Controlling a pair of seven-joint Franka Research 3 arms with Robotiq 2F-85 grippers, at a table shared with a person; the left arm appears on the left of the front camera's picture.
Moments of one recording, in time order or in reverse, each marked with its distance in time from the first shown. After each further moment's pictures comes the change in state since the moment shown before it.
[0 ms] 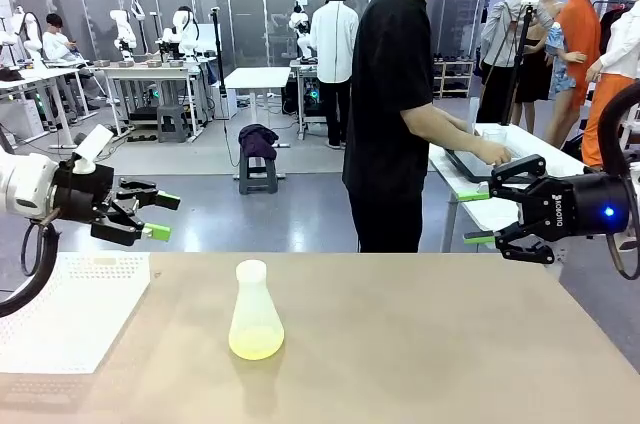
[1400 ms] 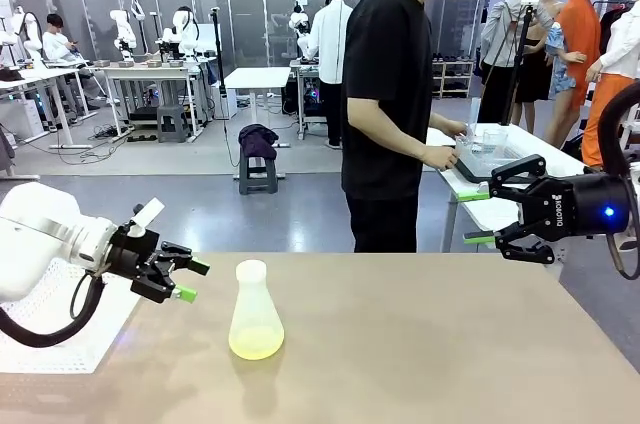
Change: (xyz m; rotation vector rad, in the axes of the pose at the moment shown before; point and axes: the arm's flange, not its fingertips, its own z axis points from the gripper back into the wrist) left arm -0.128 0.034 -0.081 -0.203 0.059 0.112; right arm 0.000 0.000 0.000 0.000 -0.001 0.000
